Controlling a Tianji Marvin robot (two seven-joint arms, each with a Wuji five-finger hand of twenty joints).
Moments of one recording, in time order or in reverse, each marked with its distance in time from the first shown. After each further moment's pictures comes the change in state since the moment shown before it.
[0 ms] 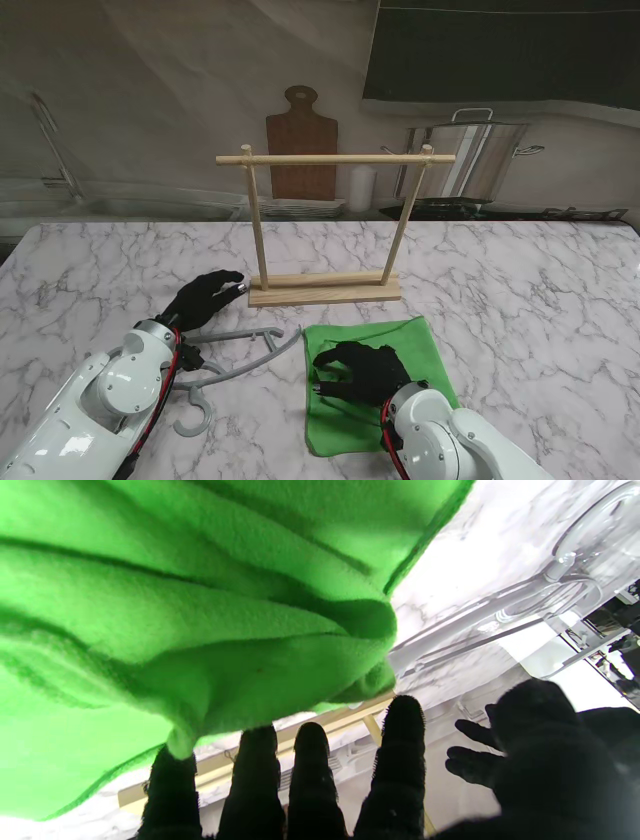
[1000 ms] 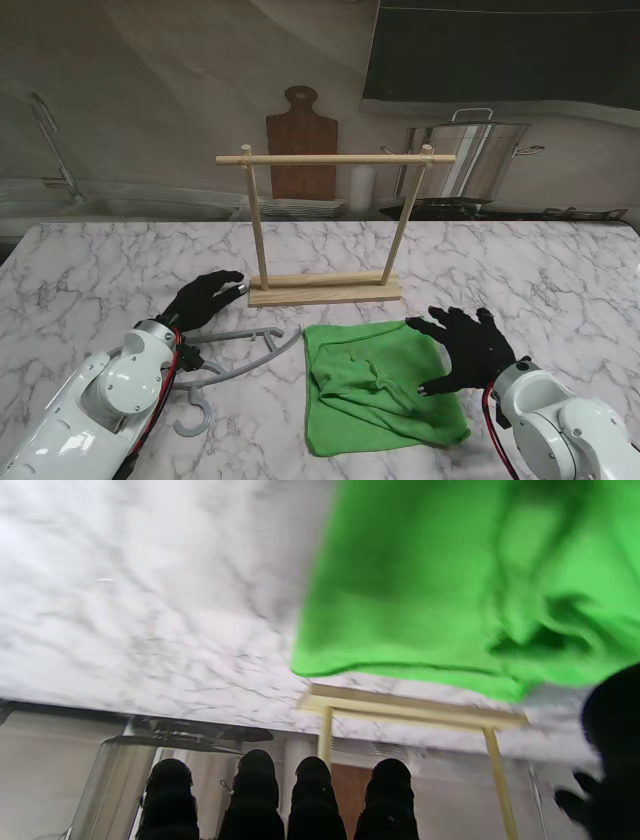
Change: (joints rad) left arm 0.000 0.001 0.001 -0.002 0.014 0.003 -0.004; right arm -0.208 0.027 0.506 -0.088 -0.415 -0.362 0.149; left_hand 0.000 0.000 0.000 0.000 -0.011 0.000 -0.009 -0.001 0.000 0.000 0.000 0.000 -0.012 0.000 -0.007 0.000 0.000 0.000 0.000 0.000; right_hand -0.262 -0.307 0.252 -0.045 -0.234 0.130 -0.411 -0.229 -0.138 -0.014 -0.220 -0.117 -0.168 0.004 -0.084 -0.126 -0.020 0.012 -0.214 -0.058
